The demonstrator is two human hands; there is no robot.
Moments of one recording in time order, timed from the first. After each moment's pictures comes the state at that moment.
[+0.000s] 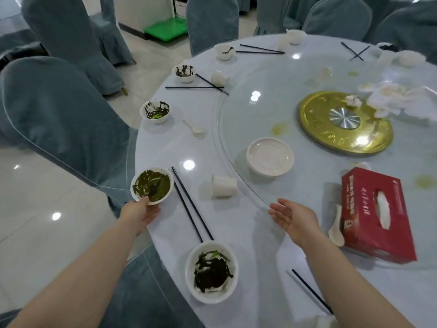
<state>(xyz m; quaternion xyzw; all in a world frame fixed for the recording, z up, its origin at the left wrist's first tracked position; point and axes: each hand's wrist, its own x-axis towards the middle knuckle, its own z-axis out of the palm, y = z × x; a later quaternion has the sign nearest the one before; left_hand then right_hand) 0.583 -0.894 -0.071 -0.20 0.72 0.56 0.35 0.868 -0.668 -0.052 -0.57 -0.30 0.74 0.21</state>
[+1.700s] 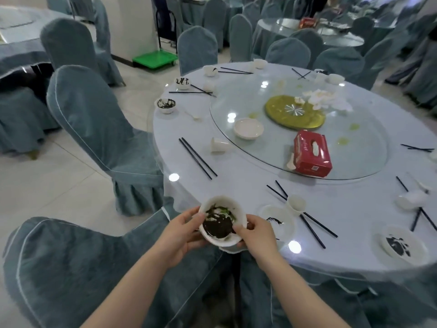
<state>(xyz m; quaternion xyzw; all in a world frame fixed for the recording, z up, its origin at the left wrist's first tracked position) 0.843 -1.122 0.020 0.14 0.55 0.60 0.56 0.998 -1.005 0.005 -0.50 -0.63 0.56 0.20</state>
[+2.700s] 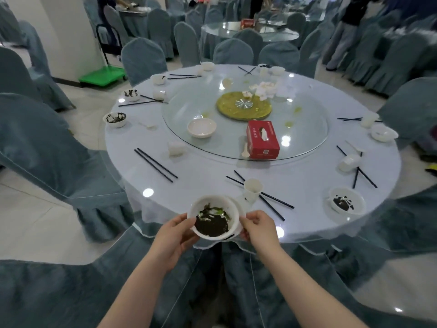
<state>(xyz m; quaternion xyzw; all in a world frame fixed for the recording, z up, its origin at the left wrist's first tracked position) 0.907 -1.093 0.018 0.13 0.57 0.58 0.56 1.091 -0.993 0.001 -0.60 -0.52 0.54 0.28</state>
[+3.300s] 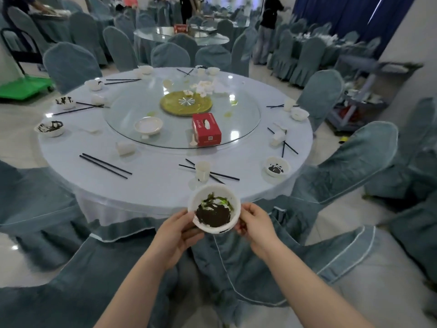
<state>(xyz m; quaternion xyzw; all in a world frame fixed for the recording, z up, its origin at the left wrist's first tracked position) 1.004 -1.139 0.037 0.23 0.51 0.51 0.66 1.193 -1.096 0.042 -0.55 -0.38 0.61 0.42</state>
